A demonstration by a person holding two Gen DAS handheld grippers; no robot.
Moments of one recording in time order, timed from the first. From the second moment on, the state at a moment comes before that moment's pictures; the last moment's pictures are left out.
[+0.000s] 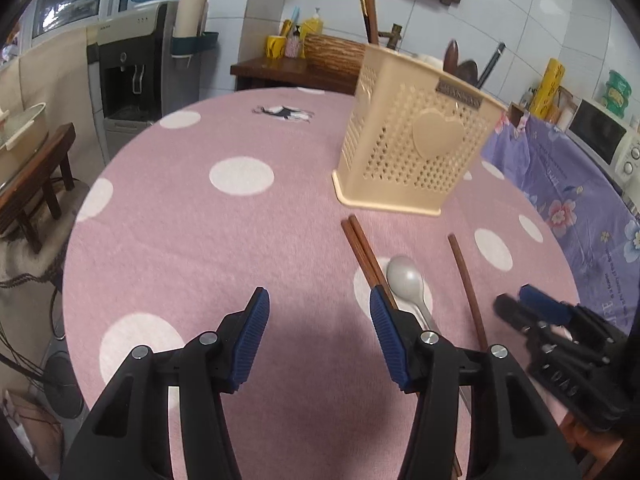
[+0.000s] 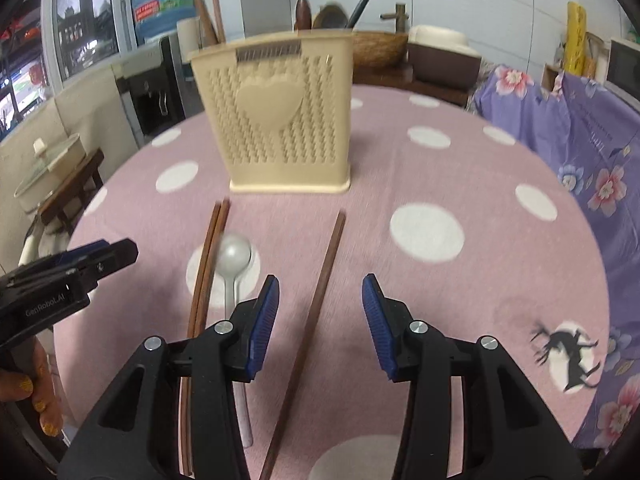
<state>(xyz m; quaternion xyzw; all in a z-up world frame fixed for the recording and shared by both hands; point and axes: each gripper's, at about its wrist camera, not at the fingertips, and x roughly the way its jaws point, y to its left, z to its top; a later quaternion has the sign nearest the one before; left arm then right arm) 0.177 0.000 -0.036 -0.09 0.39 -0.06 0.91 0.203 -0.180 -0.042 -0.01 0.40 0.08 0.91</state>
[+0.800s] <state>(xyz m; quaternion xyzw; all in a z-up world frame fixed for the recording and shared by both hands) 0.169 -0.054 -0.064 -0.01 0.43 -0.07 0.90 0.198 -0.200 -0.063 -0.01 0.42 0.04 0.91</state>
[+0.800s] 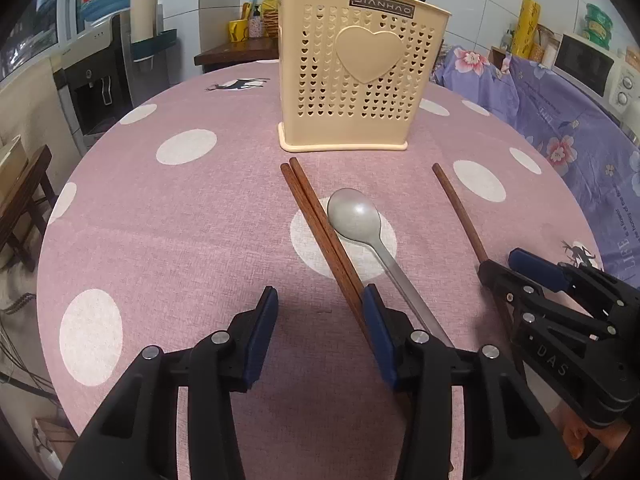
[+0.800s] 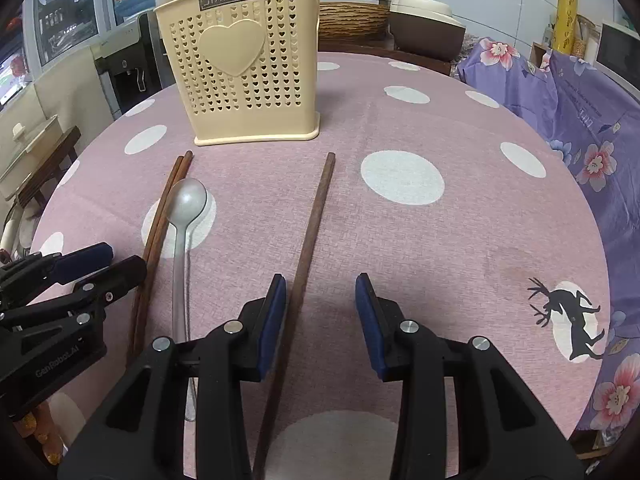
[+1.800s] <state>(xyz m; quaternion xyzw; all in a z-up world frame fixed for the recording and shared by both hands) 0.226 -0.006 -0.060 -0.06 0.45 0.01 0.89 0.263 -0.200 -0.047 0.01 0.44 0.06 0.90</state>
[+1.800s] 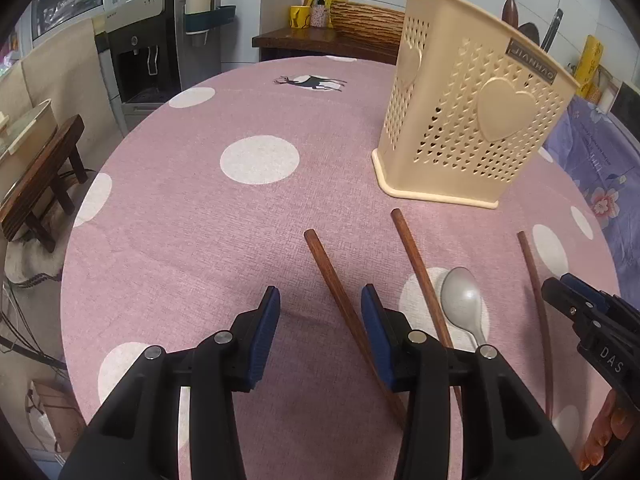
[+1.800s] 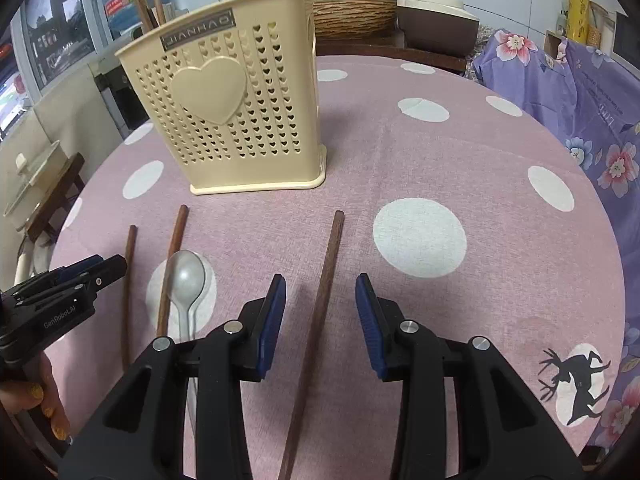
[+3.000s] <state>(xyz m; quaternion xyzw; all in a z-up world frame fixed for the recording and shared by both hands) 0.242 -0.038 -0.062 -0.02 0.45 -0.01 0.89 0.295 -0.193 -0.062 0.01 0.44 0.05 0.89</state>
